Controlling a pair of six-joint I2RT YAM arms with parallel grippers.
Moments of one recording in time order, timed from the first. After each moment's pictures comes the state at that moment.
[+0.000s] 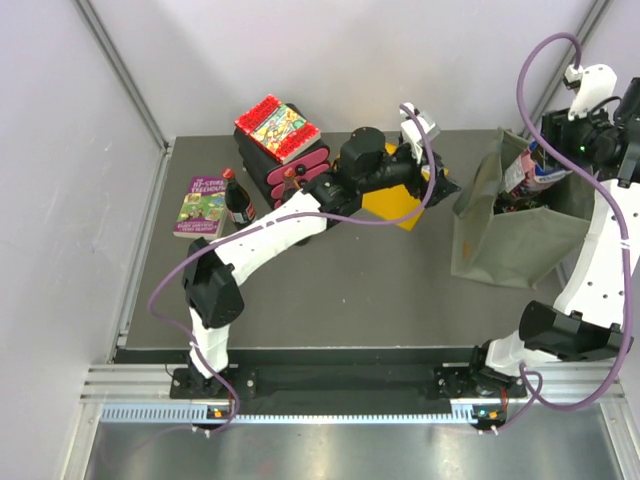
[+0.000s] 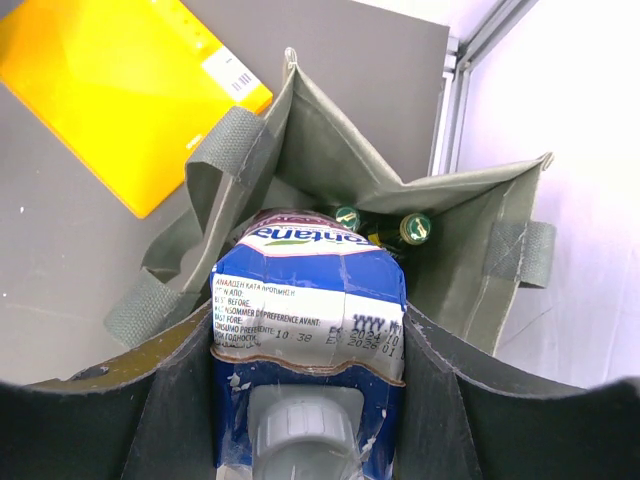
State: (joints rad) left arm -0.89 1.92 1.88 0.04 0.37 -0.13; right arm -0.35 1.48 2.09 -1.22 -0.37 -0.43
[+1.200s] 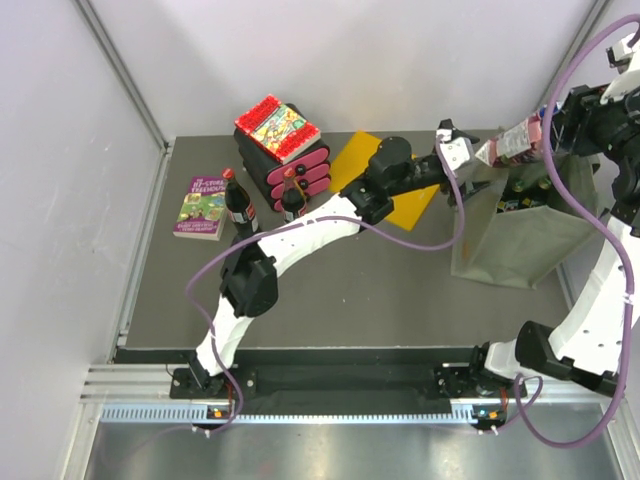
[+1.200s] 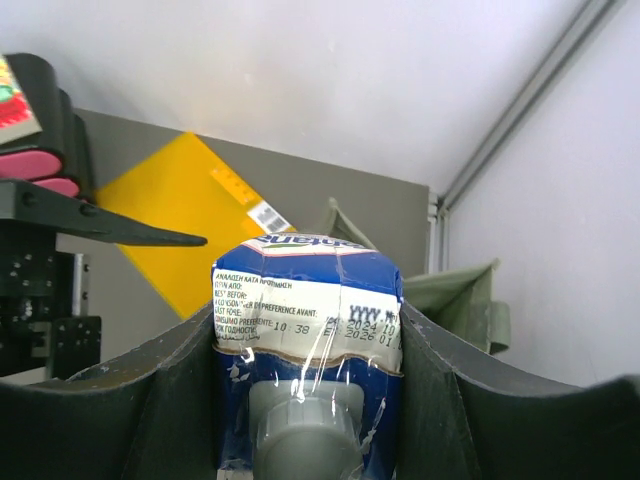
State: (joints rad) left arm -0.94 2.18 2.09 0.33 0.44 0.25; right arm -0.35 1.37 2.26 -1.12 -0.48 -0.26
